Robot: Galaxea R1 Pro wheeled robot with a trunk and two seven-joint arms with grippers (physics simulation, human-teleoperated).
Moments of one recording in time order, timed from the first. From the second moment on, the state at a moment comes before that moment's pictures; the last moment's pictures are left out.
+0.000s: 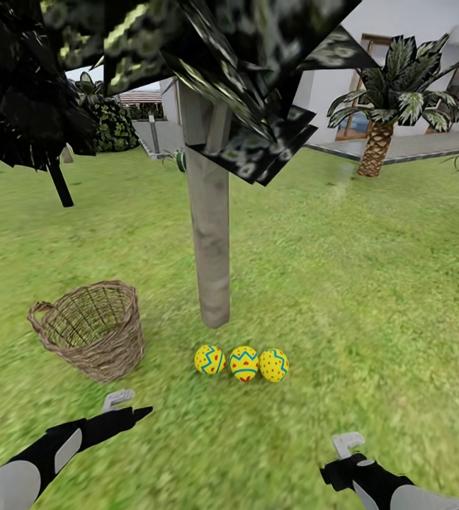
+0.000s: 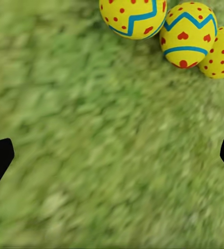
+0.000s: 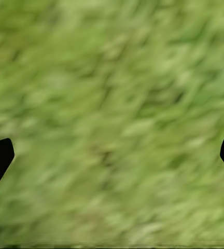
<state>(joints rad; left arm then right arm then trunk) -0.66 0.24 -0.09 -0.23 0.38 0.19 -0.62 -0.63 -0.11 0.33 -0.02 -0.09 0.04 0.06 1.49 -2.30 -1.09</state>
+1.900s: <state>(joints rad) -0.55 0.15 -0.09 0.04 0.29 0.06 -0.15 -0.46 -0.06 0.33 0.05 -0.09 -0.03 0.05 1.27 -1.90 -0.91</state>
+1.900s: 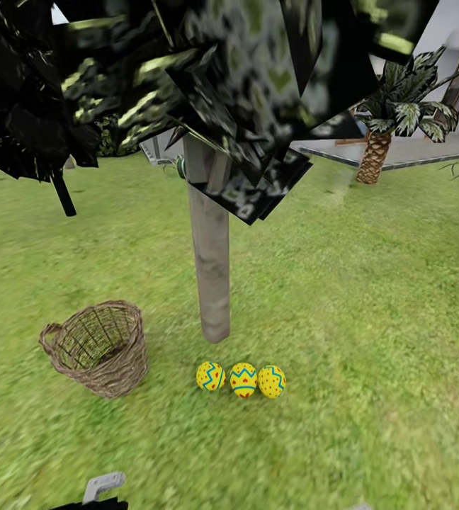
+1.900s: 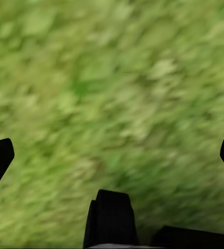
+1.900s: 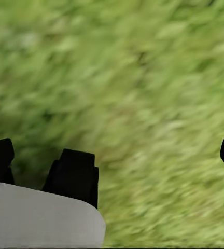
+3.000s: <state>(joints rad) -0.47 0.14 -0.08 0.05 0.30 0.04 -0.15 -0.41 -0.04 0.33 0.05 -0.09 -0.04 0.06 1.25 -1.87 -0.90</state>
